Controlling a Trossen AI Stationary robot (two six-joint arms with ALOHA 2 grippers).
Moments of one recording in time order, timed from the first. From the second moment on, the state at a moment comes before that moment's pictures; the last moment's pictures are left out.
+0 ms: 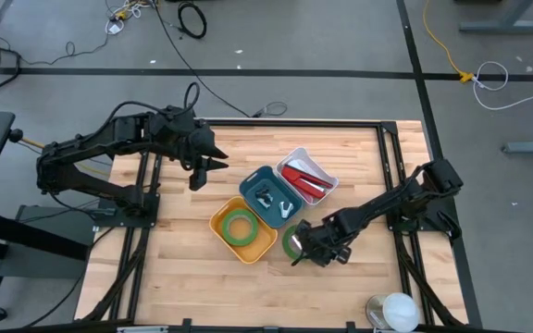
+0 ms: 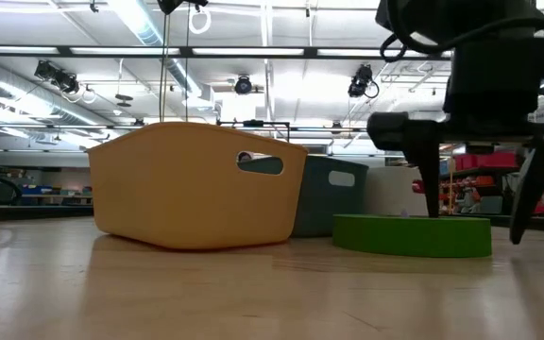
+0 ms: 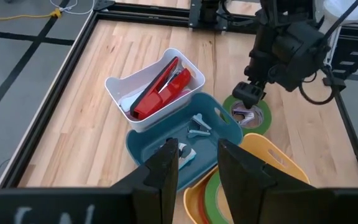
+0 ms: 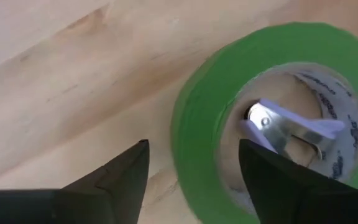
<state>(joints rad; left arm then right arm) 0.19 1.18 1.43 -0.89 0.08 0.02 0.36 1.73 0.96 -0.53 -0.04 -0.70</state>
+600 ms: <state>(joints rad) 0.19 1.18 1.43 -0.89 0.08 0.01 0.36 1.75 0.96 -0.51 -0.02 -0.69</state>
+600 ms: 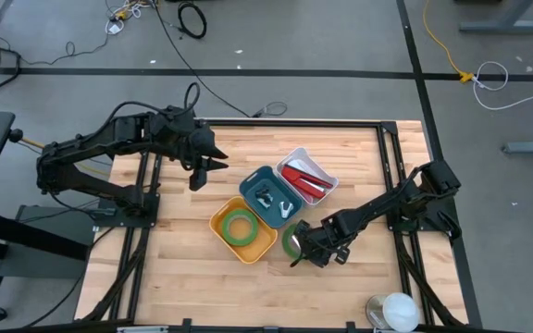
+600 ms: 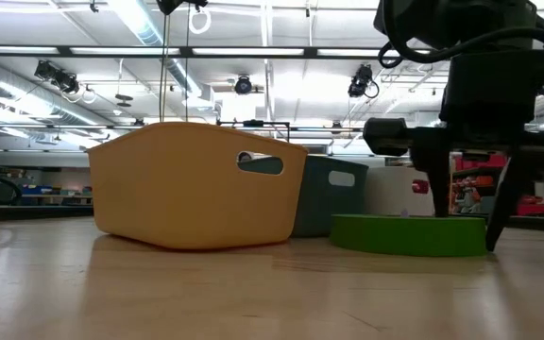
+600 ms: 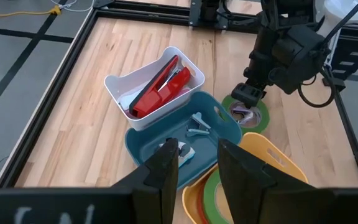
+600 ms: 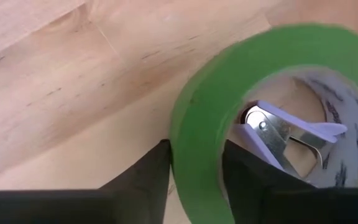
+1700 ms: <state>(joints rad) 0.19 1.18 1.43 -0.89 0.08 0.01 0.42 1.61 0.96 -0.57 0.04 -0.64</state>
